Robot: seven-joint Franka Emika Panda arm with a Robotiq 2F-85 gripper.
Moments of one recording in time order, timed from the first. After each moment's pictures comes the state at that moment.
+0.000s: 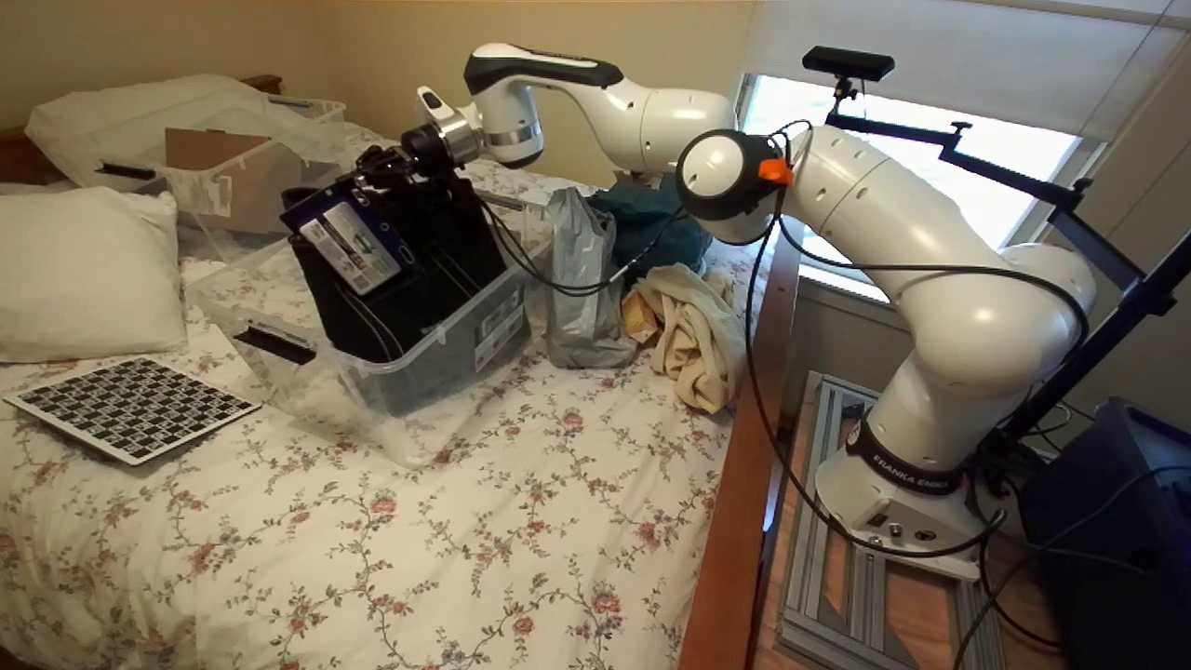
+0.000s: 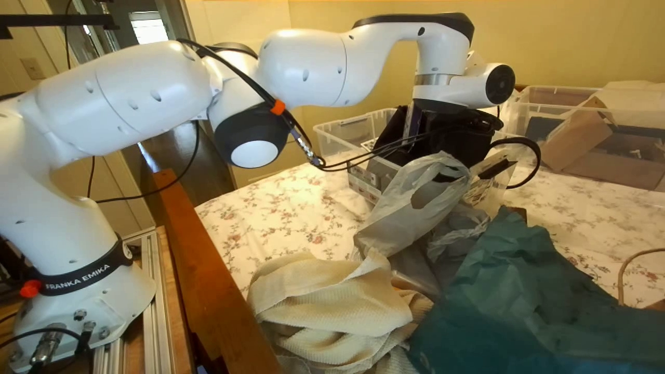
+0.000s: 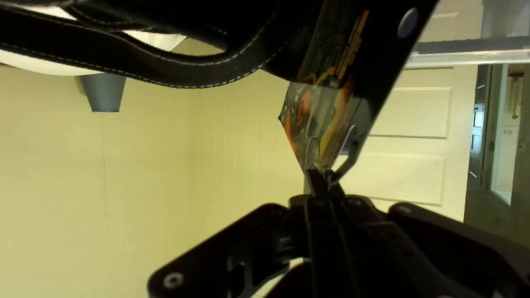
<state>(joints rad) -0.41 1.31 0.62 -0.58 0.78 1.99 -1.73</state>
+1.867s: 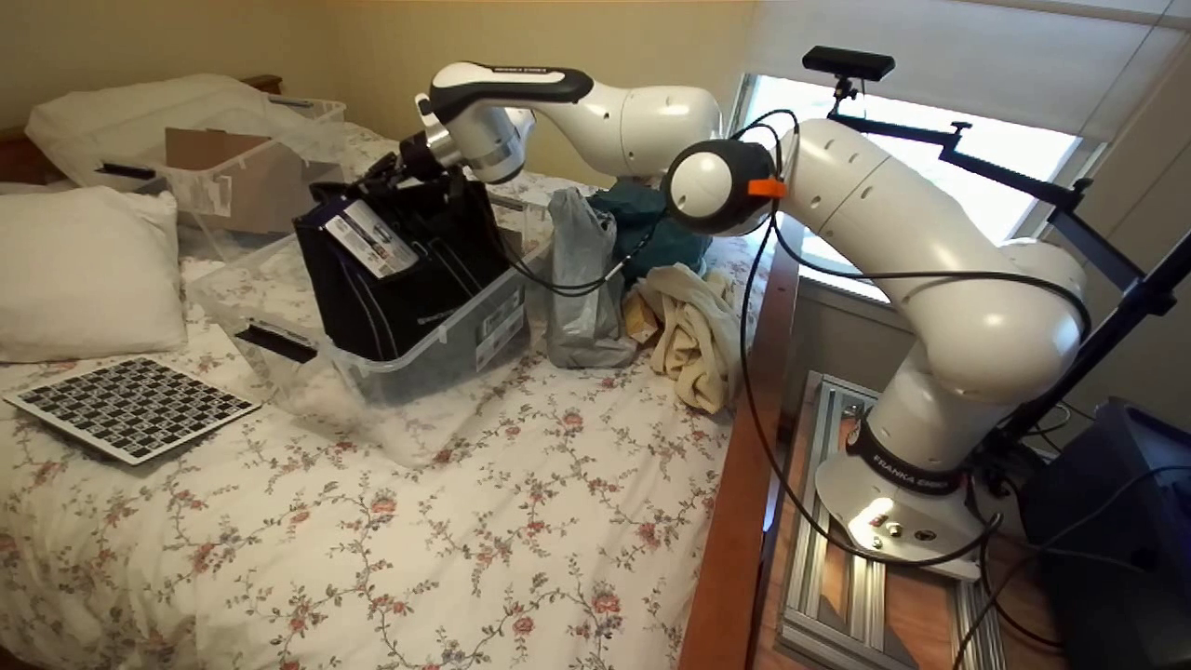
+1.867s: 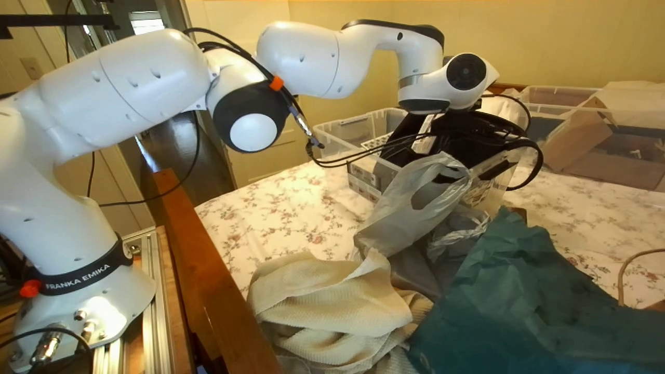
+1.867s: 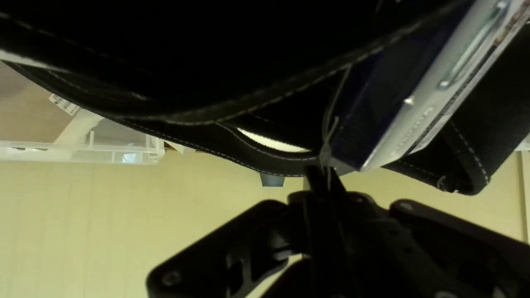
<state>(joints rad) -0.29 1.25 0.40 -0.66 0.77 2.52 -1.47</state>
